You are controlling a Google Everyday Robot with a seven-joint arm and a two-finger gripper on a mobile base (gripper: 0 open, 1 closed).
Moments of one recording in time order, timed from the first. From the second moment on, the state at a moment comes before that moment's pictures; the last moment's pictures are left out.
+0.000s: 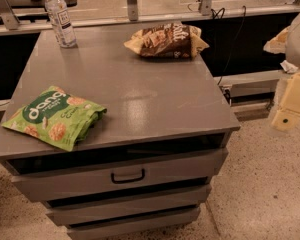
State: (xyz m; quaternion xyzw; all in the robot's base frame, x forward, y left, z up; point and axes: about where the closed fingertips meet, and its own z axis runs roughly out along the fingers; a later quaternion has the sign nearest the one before) arm 0.438 -0.216 0.979 -0.60 0.78 -0.04 0.16
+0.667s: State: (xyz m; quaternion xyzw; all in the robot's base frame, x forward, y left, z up) arm 0.466 -0.198 0.973 -0.61 0.76 -0.04 0.21
